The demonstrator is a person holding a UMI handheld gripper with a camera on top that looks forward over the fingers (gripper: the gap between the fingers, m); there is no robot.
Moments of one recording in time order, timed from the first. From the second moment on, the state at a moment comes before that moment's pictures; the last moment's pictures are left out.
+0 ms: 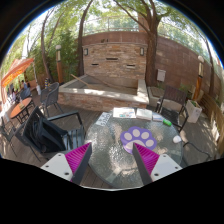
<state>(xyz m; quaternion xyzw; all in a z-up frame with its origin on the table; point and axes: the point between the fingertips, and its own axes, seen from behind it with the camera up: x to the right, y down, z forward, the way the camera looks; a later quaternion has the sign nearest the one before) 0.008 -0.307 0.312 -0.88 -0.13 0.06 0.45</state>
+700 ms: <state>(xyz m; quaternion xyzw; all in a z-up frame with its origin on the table) 0.389 -0.120 0.066 -0.89 0.02 -0.05 0.45</state>
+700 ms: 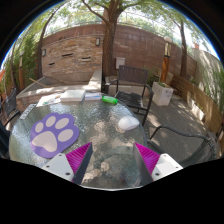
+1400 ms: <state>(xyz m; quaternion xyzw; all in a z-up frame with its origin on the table) 0.450 0.084 -0.012 -0.90 0.05 -0.03 0.44</state>
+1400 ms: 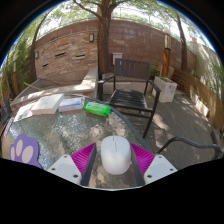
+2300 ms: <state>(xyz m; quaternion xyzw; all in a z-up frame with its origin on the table) 0.166 0.022 0.111 -0.86 0.00 0.01 0.51</state>
